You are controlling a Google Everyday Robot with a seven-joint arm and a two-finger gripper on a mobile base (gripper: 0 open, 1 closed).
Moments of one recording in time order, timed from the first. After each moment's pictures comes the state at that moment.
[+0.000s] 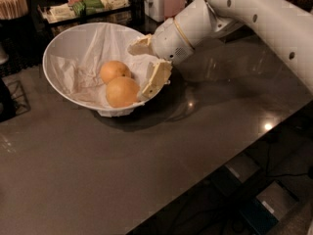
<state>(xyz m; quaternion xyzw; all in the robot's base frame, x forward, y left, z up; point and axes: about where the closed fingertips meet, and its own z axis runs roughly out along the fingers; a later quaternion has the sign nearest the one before) 0.563 0.035 0.910 -0.71 0.56 0.28 0.33</state>
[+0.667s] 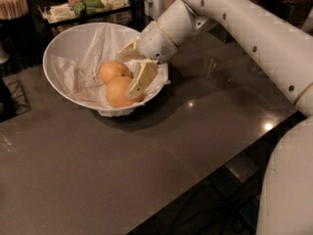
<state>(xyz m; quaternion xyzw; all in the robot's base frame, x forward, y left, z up) 0.575 0.064 0.892 -0.74 0.53 0.31 0.28</state>
